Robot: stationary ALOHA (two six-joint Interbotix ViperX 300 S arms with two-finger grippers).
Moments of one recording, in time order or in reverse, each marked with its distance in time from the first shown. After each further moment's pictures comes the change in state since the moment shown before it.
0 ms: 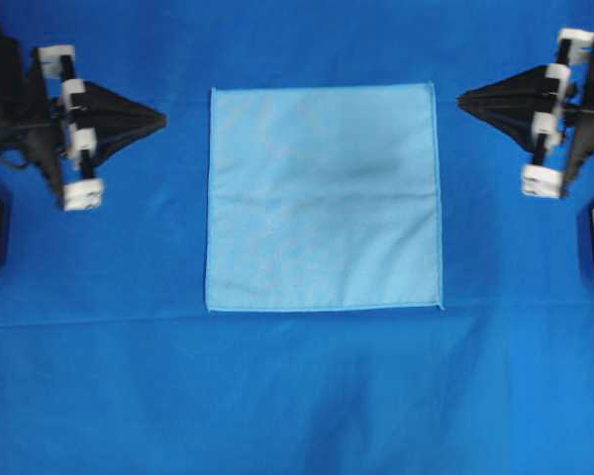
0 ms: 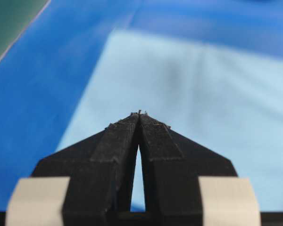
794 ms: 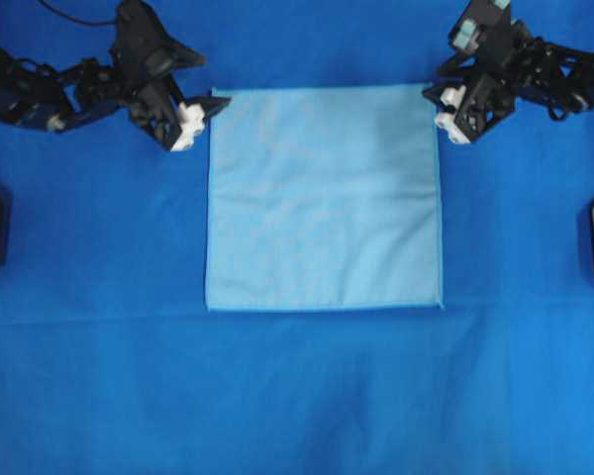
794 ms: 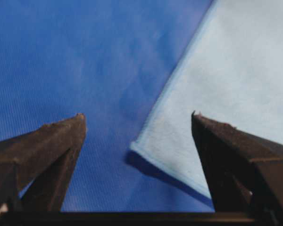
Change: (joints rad) left arm 0.235 0.712 -0.202 -0.002 -0.250 0.011; right arm -0.282 0.683 -0.144 -0.067 -0.055 -0.011
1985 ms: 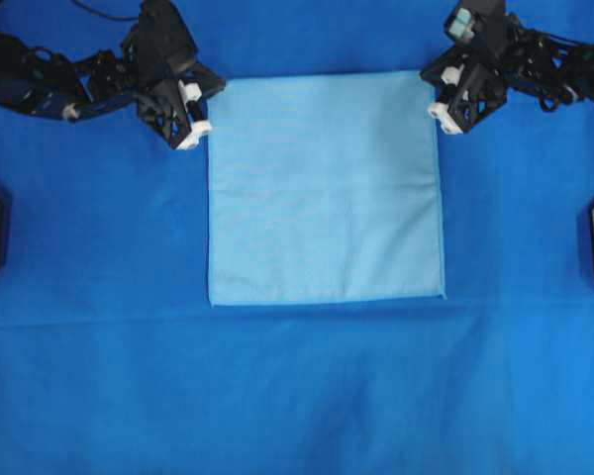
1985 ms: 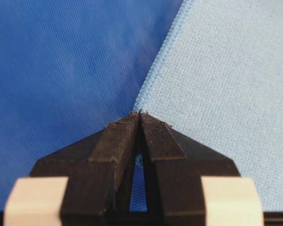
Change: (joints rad) left arm 0.000 -0.048 -0.054 0.002 0.173 0.086; right arm -0.029 -0.021 -0.021 -0.005 0.002 0.008
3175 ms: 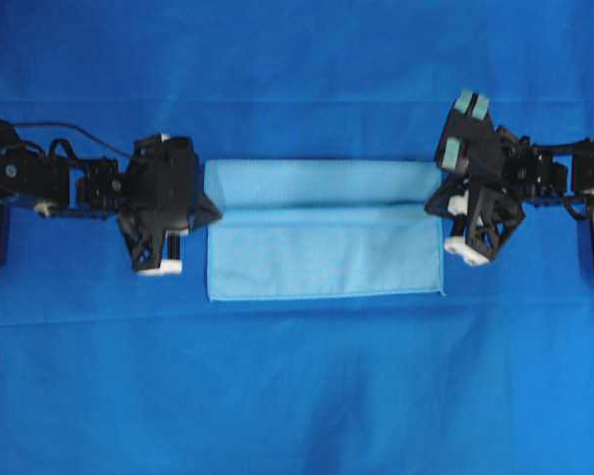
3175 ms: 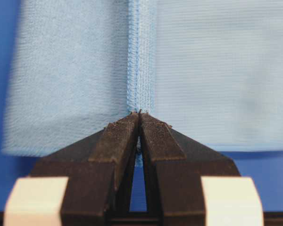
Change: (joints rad) left arm -0.482 -0.133 0.092 -0.002 0.195 -0.015; right arm 0.555 -0.186 0.089 0.061 0.299 0.287
